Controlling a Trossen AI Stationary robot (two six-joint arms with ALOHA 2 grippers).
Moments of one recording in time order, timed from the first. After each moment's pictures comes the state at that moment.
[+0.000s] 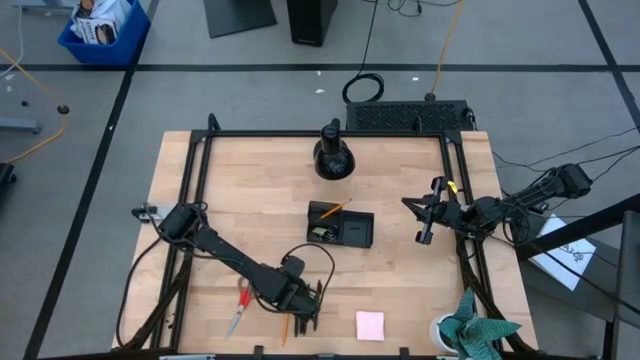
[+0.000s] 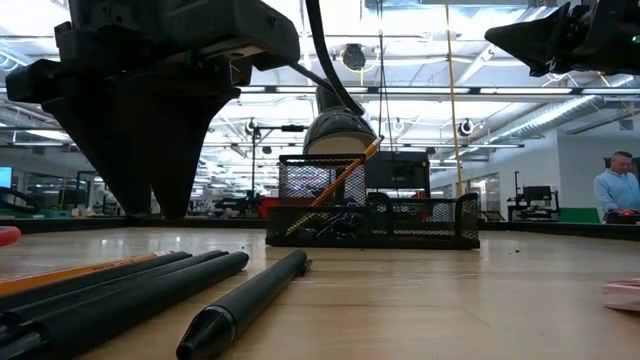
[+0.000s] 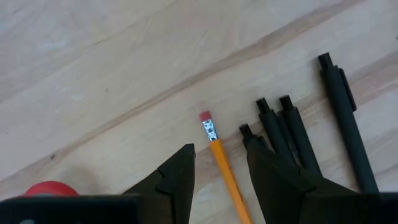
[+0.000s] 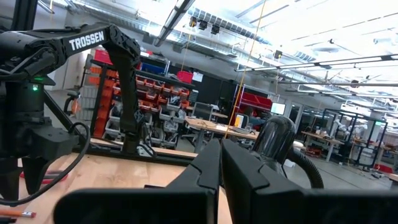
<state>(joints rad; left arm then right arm) -0.53 2.09 1.59 -1.05 -0.18 -1.63 0.35 0.52 0.02 0.84 0.57 -0.42</state>
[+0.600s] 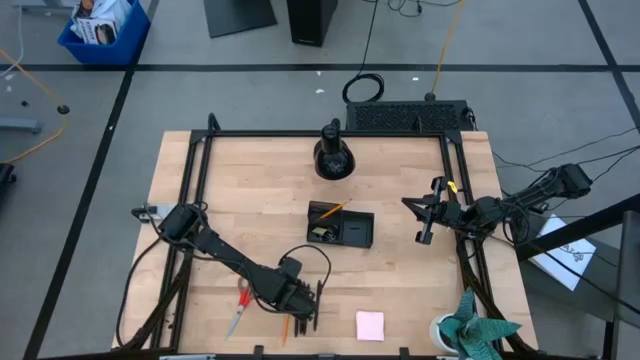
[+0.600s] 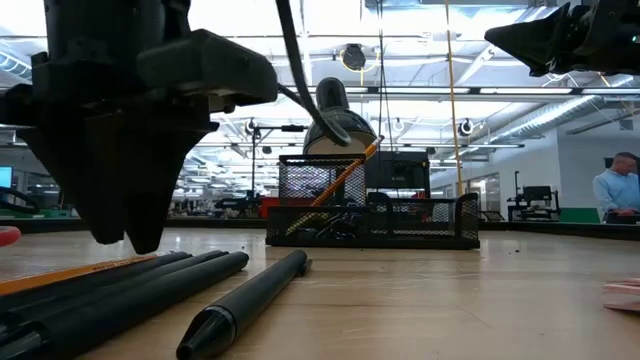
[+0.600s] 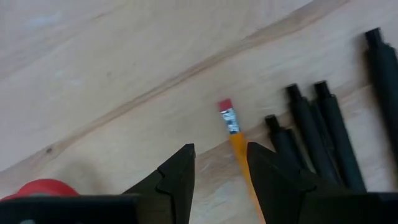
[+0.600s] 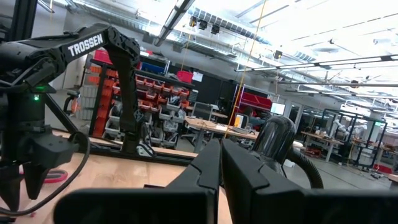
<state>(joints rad) -0.54 2.09 1.52 -0.99 -0.14 -1.64 0.35 0.52 0.02 0.84 0.57 -0.43</state>
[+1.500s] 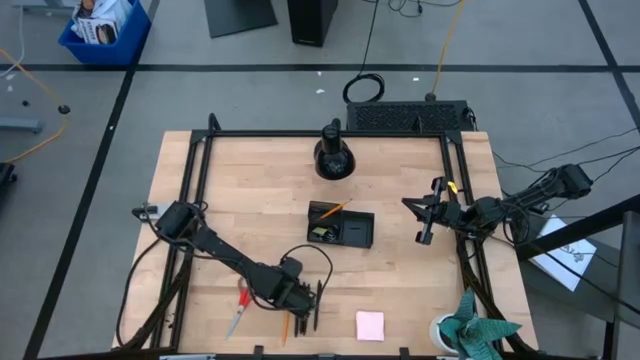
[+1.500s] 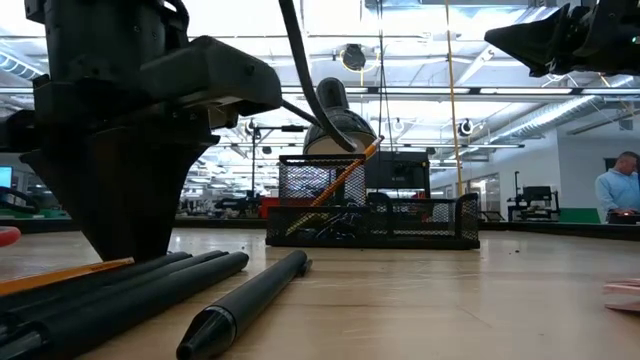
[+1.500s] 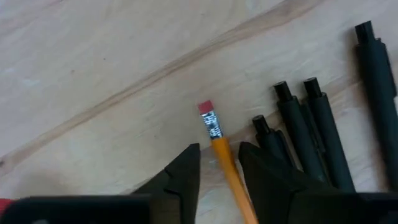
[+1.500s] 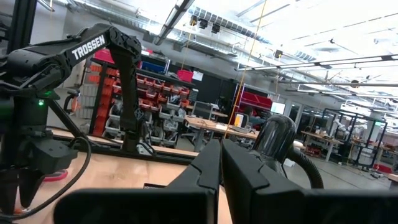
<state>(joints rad) -0.54 2.11 1.41 -0.81 -0.10 -1.63 0.35 0.52 0.02 0.84 0.58 -0.43</state>
